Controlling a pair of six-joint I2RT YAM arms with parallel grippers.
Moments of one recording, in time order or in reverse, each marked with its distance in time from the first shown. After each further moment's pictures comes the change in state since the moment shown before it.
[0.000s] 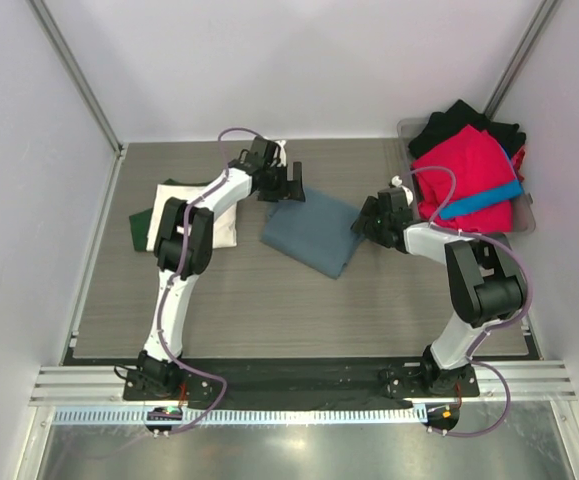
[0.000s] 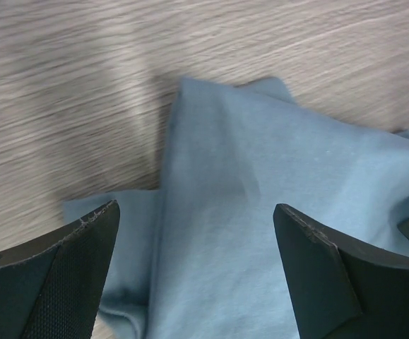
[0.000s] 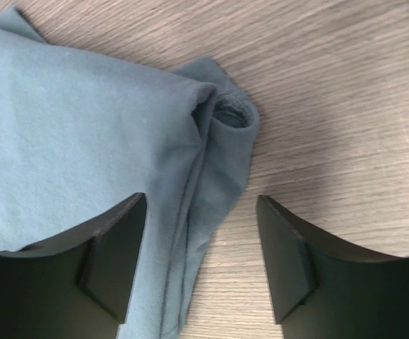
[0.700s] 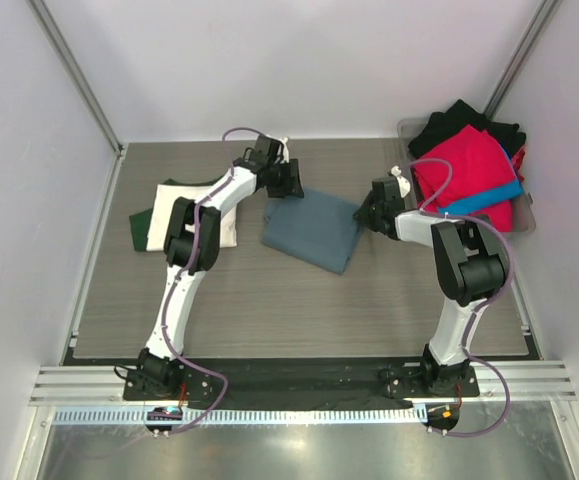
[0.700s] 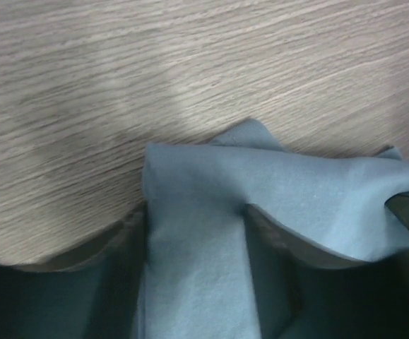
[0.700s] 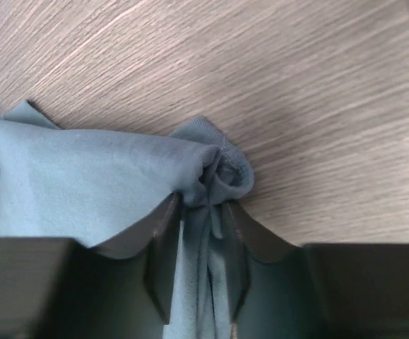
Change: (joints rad) left arm -0.001 0.135 0.161 -0.005 0.032 -0.041; right arm 0.001 0.167 0.142 0.070 0.057 0.090
